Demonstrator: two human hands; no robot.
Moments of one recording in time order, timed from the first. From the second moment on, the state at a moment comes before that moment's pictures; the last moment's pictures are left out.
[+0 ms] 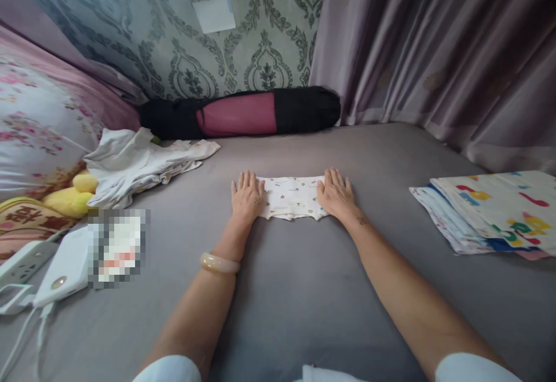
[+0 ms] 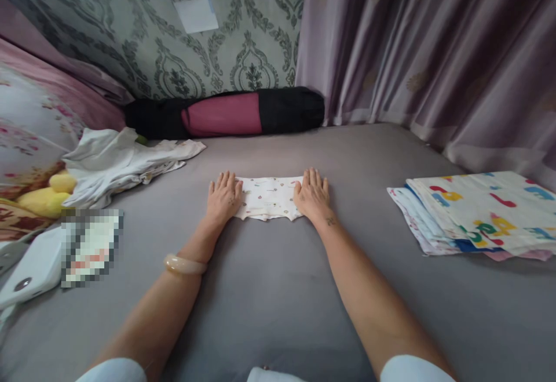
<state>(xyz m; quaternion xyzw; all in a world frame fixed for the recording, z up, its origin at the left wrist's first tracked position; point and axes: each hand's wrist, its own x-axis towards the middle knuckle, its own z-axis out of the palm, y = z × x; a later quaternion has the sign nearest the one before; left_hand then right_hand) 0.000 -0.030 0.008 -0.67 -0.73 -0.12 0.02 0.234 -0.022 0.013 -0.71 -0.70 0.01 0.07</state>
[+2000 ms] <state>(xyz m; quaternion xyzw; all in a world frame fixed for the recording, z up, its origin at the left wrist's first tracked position) 0.034 -0.040 0.002 -0.80 -0.60 -0.10 -0.01 0.192 -0.035 0.015 -0.63 -0.77 0.07 0.07</state>
